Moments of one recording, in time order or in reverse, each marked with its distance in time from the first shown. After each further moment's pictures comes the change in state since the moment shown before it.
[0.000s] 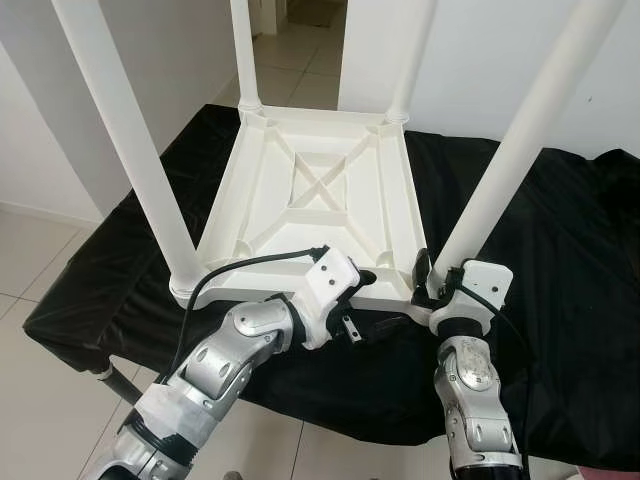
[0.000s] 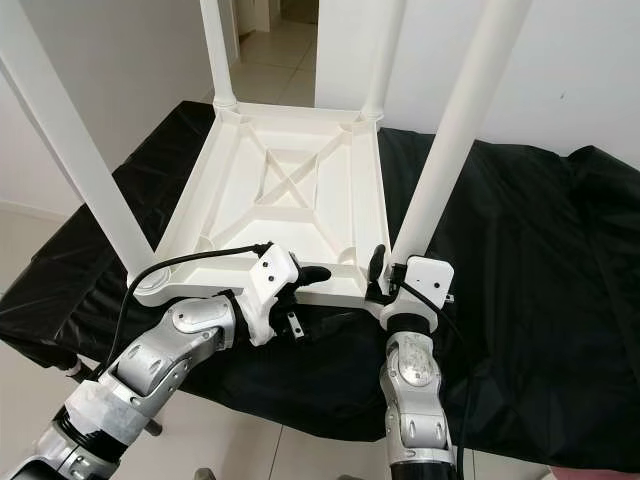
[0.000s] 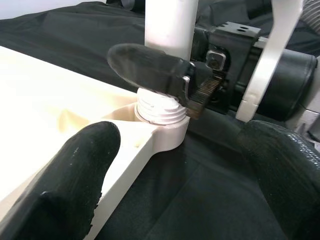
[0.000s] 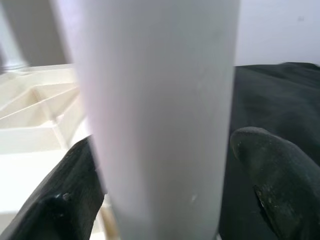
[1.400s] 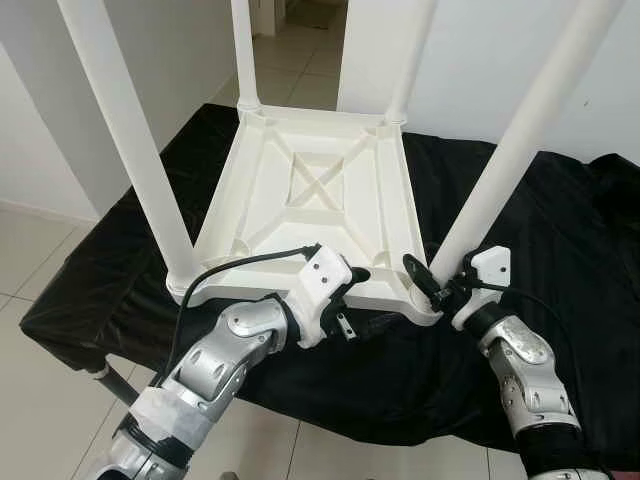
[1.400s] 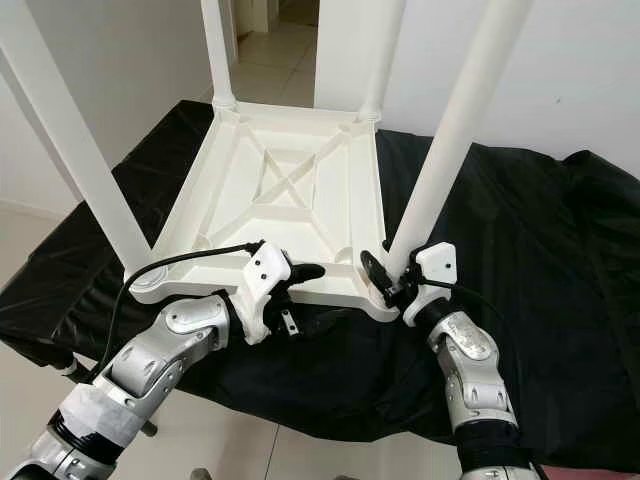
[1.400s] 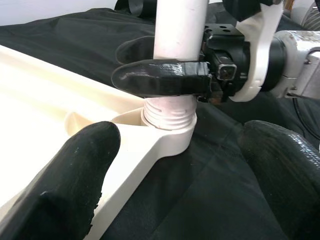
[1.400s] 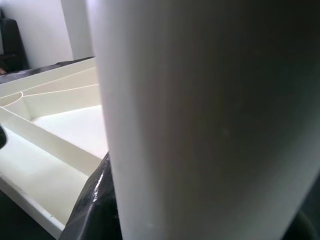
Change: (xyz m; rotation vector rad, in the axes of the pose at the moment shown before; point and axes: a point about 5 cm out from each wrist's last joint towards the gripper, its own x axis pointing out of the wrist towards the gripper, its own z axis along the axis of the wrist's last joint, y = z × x) left arm -0.005 0.003 0.000 -0.002 -0.011 0.026; right arm 0.029 -0.025 -0.008 -0.046 0.060 0.650
